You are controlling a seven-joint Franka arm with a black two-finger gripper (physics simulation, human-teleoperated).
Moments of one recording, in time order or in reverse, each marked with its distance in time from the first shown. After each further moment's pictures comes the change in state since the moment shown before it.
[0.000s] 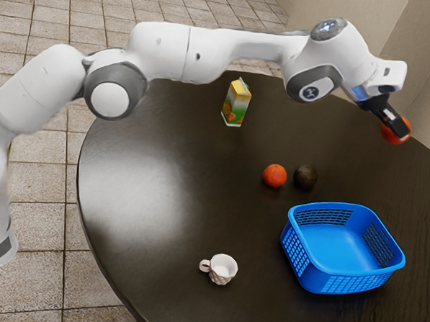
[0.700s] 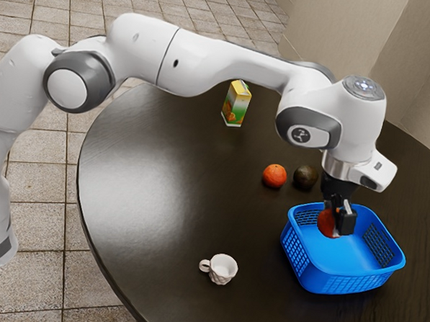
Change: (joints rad) arm -0.161 -0.172 0.005 -0.302 -0.036 -0.505 -0.090
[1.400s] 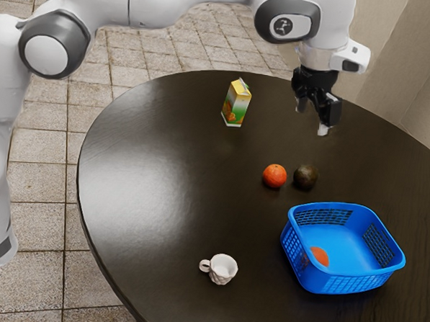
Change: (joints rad) arm 0.211 -0.277 0.094 -0.068 -0.135 -0.205 -0.025
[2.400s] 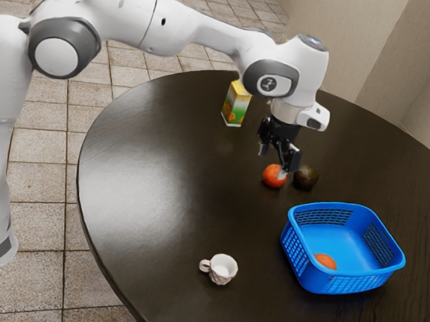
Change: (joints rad) arm -0.023 0.079 0.097 -0.261 -0.114 0.181 0.102
